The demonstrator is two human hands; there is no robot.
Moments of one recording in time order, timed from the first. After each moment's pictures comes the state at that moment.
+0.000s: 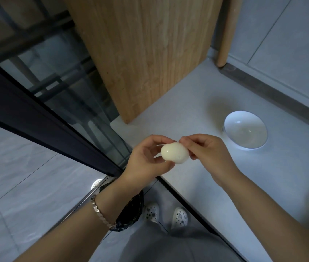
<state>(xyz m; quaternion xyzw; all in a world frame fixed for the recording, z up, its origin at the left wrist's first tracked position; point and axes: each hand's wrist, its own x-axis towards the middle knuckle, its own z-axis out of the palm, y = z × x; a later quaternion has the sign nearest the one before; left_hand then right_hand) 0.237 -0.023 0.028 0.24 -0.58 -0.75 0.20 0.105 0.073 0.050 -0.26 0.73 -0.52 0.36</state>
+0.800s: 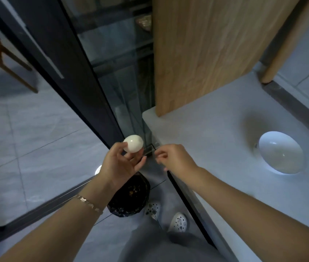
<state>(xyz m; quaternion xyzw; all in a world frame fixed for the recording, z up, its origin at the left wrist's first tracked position) 0.345 -0.068 -0.017 0.42 -0.09 -0.85 0.29 0.184 -0.010 -0.016 -0.45 0.72 -0.25 0.46</state>
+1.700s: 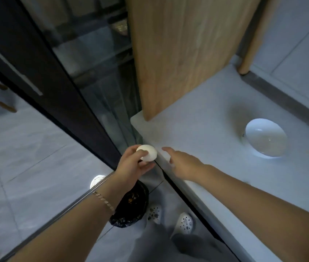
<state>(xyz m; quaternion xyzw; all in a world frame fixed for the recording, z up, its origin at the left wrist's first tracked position) 0.304 -0.073 -0.038 0.50 -0.28 -0.80 0.20 0.154 0.006 -0.039 -0.52 0.75 0.00 0.40</state>
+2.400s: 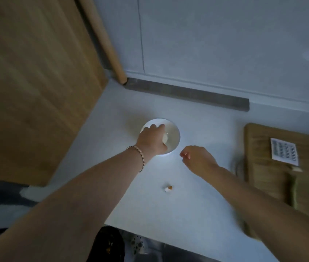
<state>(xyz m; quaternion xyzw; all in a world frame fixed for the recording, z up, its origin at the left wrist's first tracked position) -0.037 0.045 -0.023 0.09 -0.97 -0.17 -0.13 -0.042 0.209 -0.025 -0.13 0.94 -0.19 0.25</state>
